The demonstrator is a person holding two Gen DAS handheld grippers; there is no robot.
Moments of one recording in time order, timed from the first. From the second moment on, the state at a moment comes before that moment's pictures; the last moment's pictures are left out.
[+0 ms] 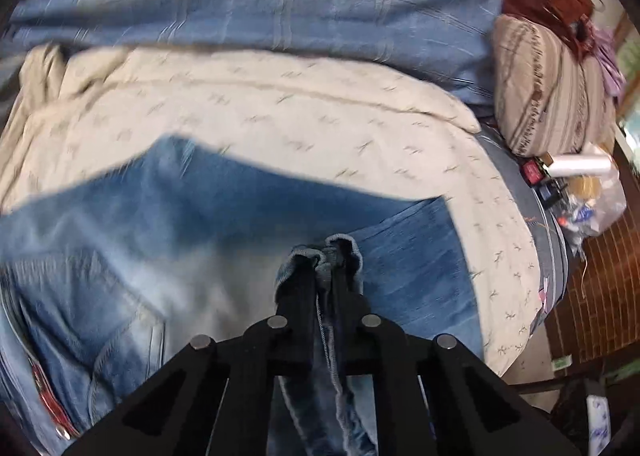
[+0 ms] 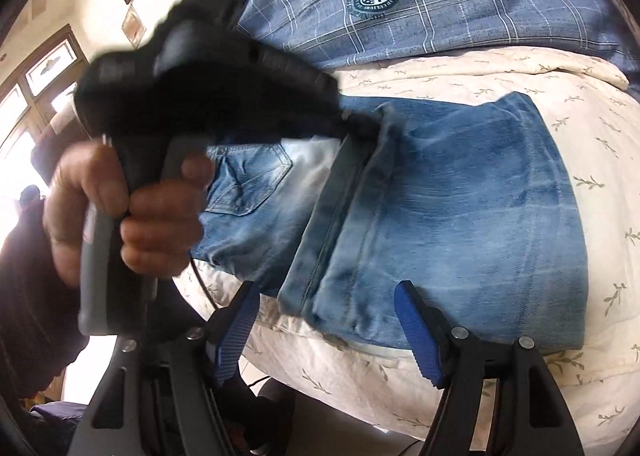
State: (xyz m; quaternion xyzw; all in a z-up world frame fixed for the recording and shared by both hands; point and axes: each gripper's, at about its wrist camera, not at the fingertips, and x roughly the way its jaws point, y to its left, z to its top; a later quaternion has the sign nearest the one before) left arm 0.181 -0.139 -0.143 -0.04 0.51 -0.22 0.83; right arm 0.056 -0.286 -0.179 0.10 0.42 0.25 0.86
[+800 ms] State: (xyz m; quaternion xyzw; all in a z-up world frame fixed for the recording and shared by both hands) left arm 0.192 -0.142 -0.116 0.00 0.45 -0.21 0.87; right arm 0.085 -0.333 -0.176 0.24 0.40 0.13 0.87
